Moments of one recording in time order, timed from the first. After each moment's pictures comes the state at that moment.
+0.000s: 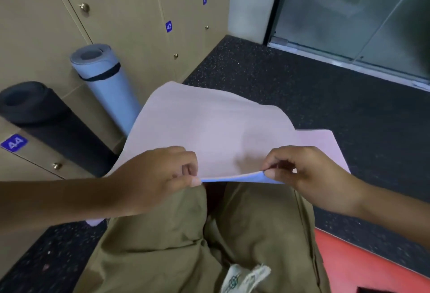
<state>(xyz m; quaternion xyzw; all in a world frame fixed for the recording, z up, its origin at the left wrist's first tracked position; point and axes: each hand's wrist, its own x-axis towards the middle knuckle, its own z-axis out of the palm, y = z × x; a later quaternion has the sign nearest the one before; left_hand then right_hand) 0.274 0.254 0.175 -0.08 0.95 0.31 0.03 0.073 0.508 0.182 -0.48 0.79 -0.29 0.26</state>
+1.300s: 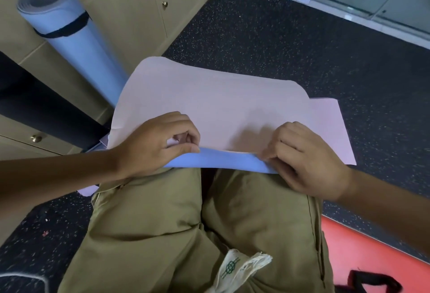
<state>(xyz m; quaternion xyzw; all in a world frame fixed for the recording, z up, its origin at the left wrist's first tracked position) 0.220 0.218 0.108 0.01 0.92 0.38 -0.06 0.033 0.491 0.113 -0.69 0.68 -0.22 -0.04</state>
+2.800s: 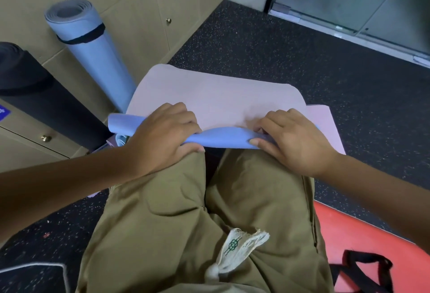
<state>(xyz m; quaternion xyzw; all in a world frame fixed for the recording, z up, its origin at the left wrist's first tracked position) 0.242 0.238 0.112 0.05 0.98 0.11 -0.14 0.053 0.490 0.119 -0.63 0.77 -0.11 -0.09</state>
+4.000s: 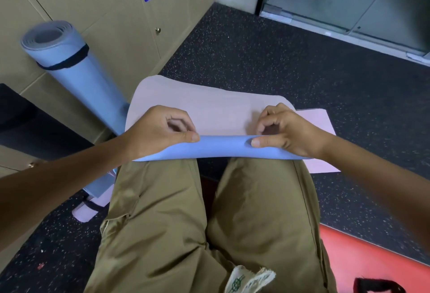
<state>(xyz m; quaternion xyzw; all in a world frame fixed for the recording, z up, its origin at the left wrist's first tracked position) 0.174 0.179 0.120 -0.10 0.84 0.54 -0.01 -0.026 0.444 0.121 -0.48 0.79 -0.28 0.26</state>
